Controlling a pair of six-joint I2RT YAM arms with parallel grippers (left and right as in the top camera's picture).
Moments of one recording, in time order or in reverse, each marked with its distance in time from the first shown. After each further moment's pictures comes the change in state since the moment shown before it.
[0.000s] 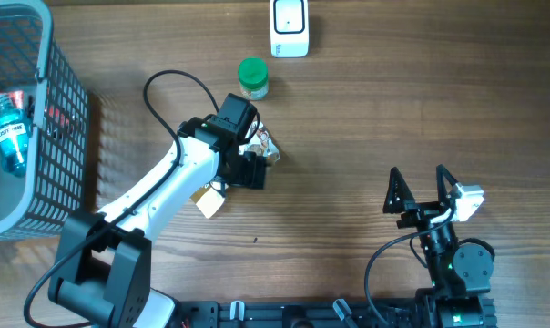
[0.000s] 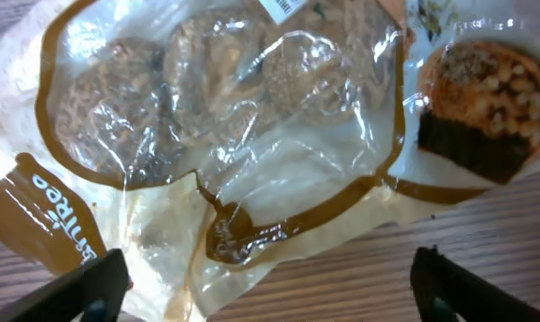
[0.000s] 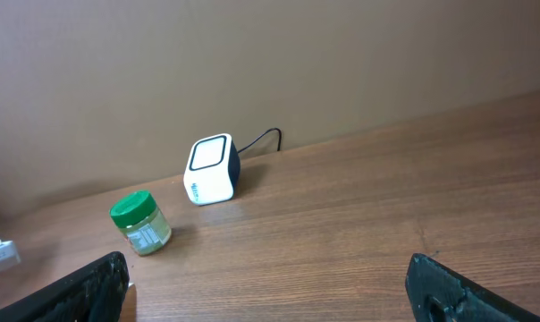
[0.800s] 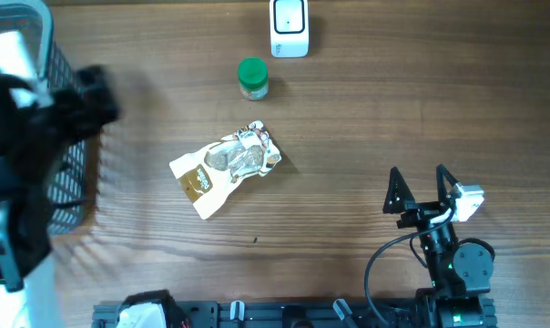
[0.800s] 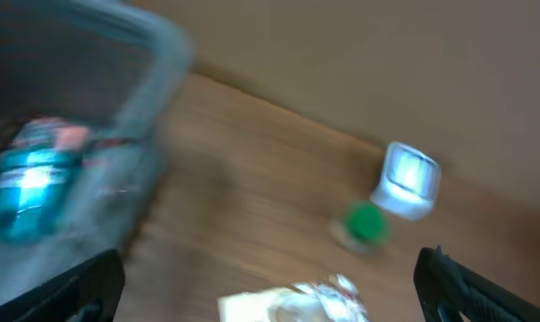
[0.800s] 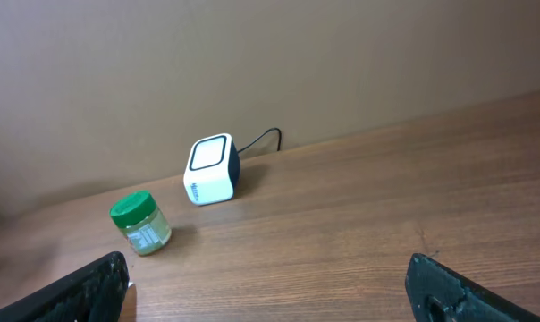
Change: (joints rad) left arm 0.605 -0.507 0.621 -0.254 -0.072 -0.004; right arm 0.000 0.000 0.000 0.000 0.000 0.000
